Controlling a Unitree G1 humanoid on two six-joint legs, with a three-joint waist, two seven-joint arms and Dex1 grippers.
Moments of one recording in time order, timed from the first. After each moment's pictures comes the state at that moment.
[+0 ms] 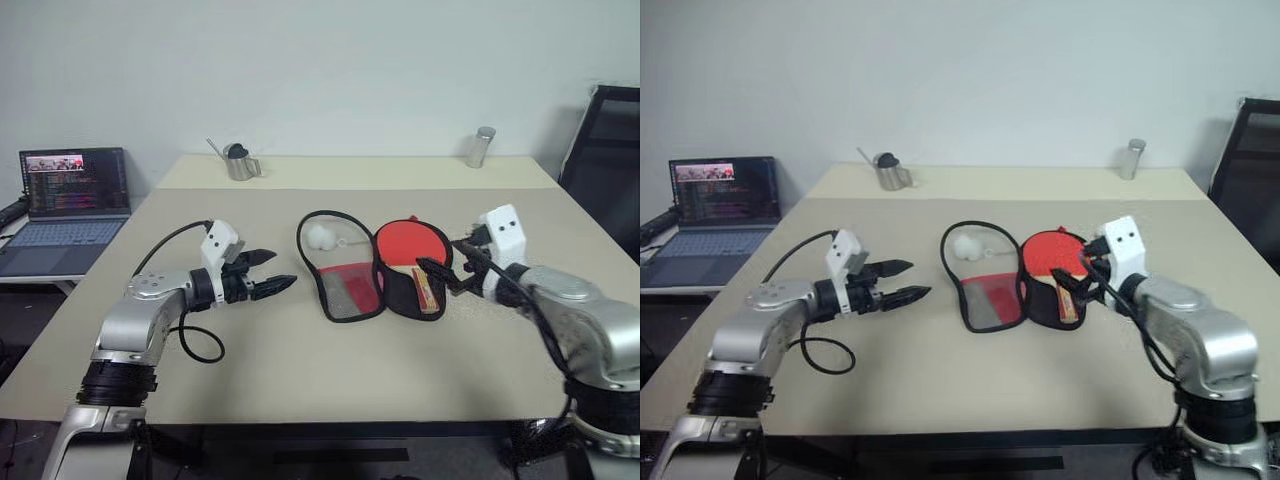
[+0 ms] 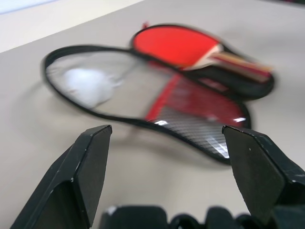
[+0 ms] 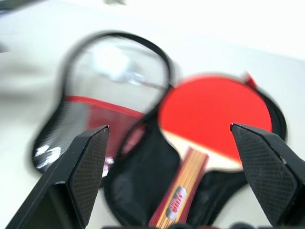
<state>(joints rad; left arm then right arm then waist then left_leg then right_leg) -0.60 0.67 0.03 0.22 -0.33 0.40 -0.96 -0.52 -0.61 -0.17 -0.48 0.47 1.06 0.52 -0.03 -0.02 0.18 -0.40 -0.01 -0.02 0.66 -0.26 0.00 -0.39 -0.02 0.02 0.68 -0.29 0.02</state>
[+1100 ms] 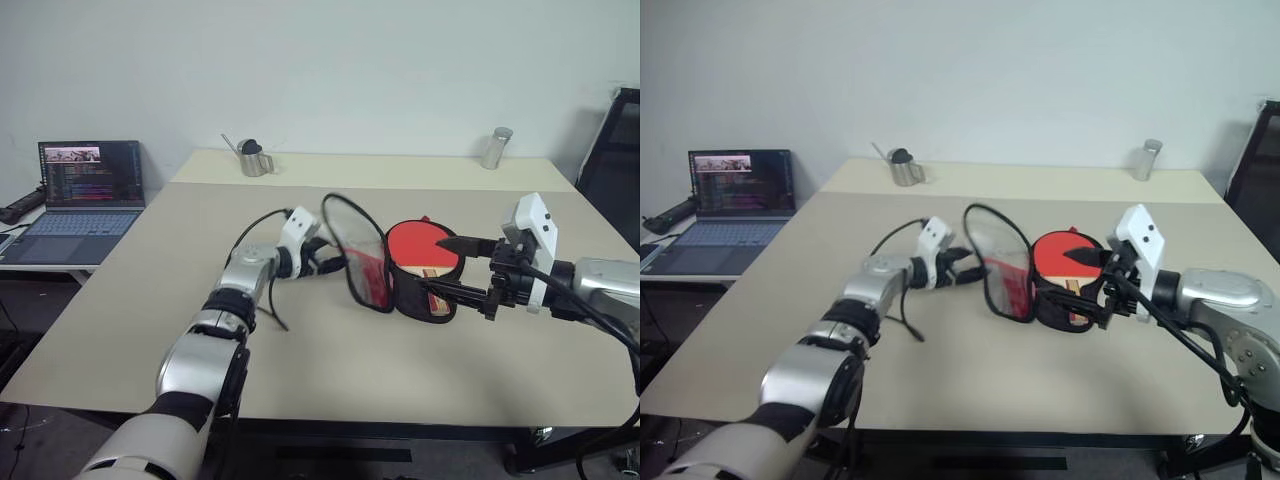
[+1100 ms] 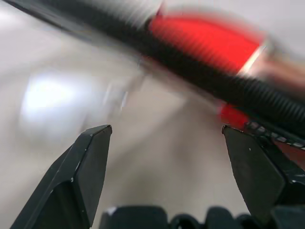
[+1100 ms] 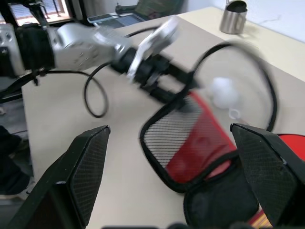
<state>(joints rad) -1.19 0.26 -0.02 1.12 -0.09 0.04 -0.96 -0.50 -0.83 -0.26 -0.57 0.82 1.06 0.71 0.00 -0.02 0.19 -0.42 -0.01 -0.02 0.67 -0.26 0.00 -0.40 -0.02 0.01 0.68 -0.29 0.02</state>
